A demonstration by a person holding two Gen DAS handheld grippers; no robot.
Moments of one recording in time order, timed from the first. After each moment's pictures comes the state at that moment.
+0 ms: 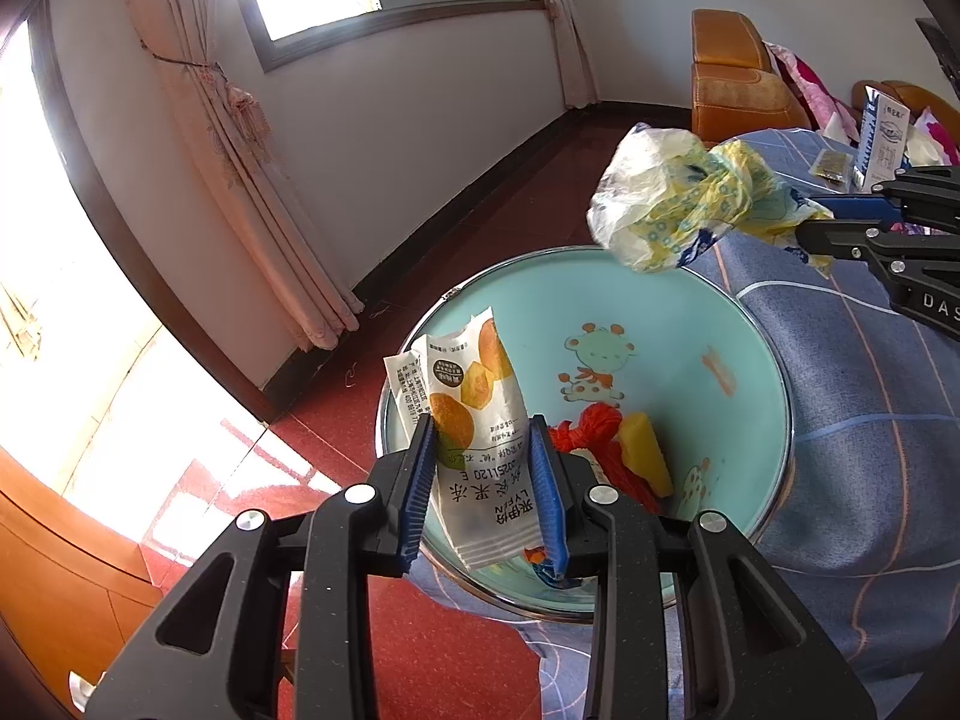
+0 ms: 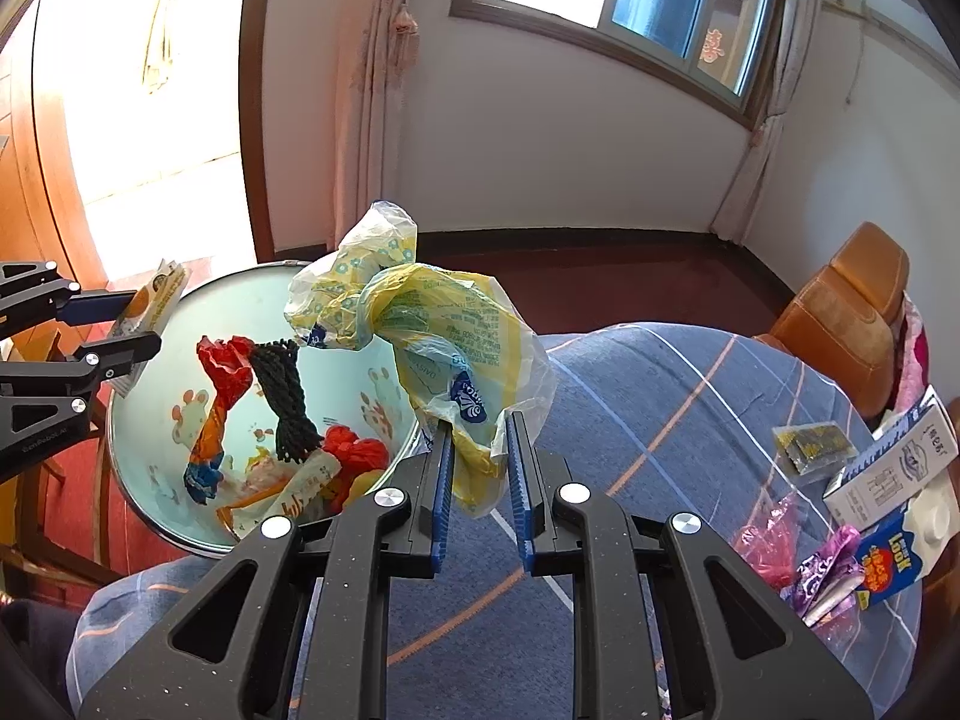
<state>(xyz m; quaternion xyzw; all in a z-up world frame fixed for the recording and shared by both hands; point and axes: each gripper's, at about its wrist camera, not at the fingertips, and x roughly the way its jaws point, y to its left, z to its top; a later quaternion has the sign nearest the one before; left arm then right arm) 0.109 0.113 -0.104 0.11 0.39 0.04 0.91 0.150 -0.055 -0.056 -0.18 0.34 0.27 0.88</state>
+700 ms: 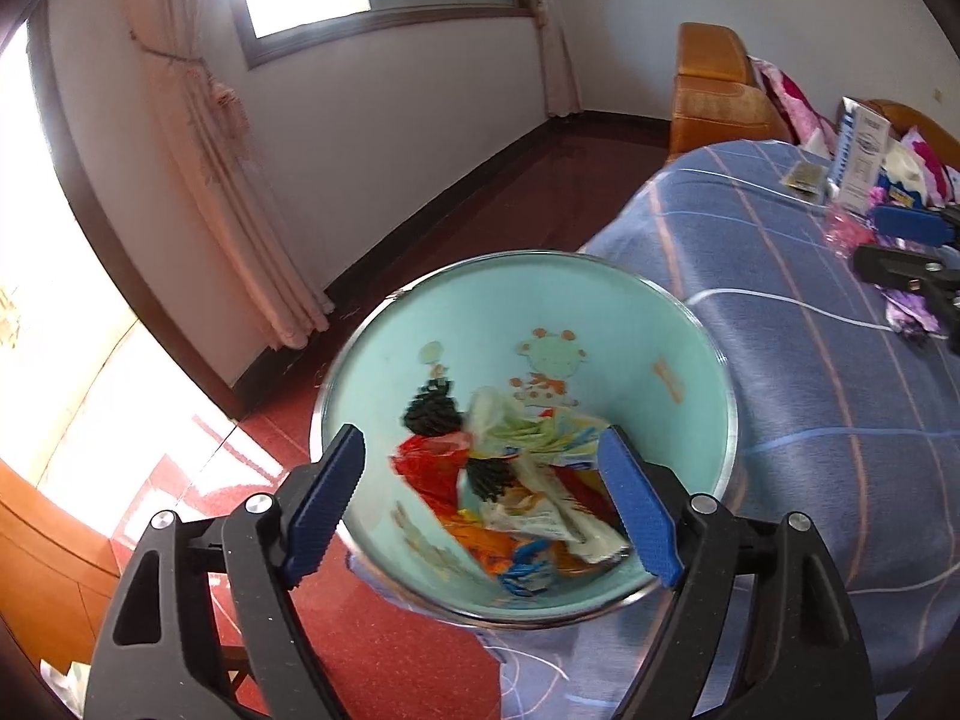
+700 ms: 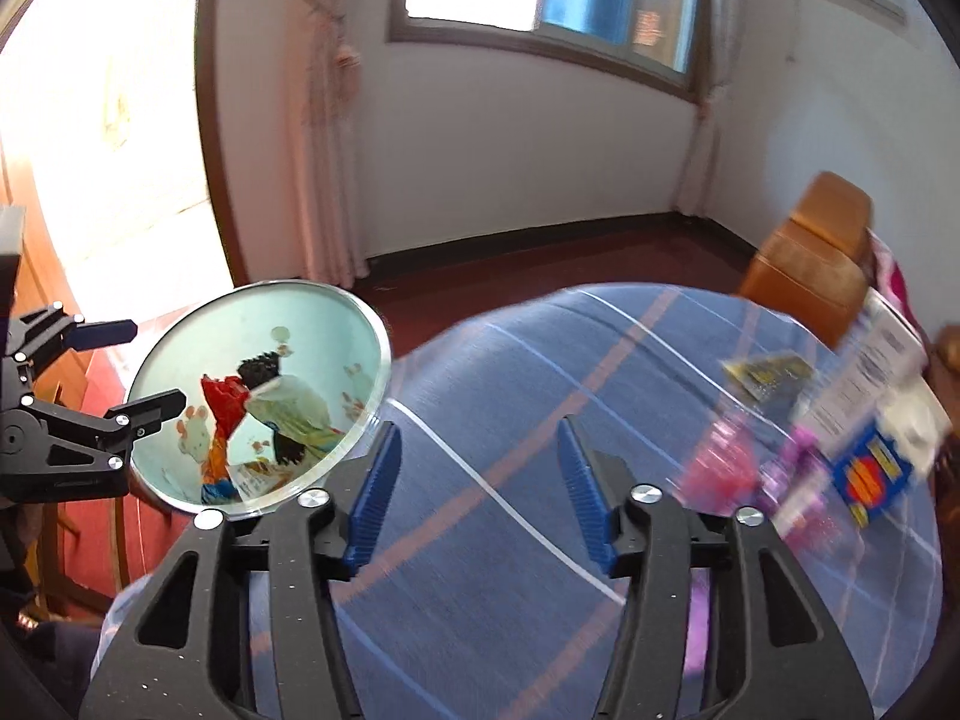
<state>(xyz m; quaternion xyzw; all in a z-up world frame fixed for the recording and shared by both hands) 0.103 0.089 -0.110 0.08 0.39 0.02 0.92 0.119 -0.118 -0.045 -0.11 0.34 0.21 0.91</state>
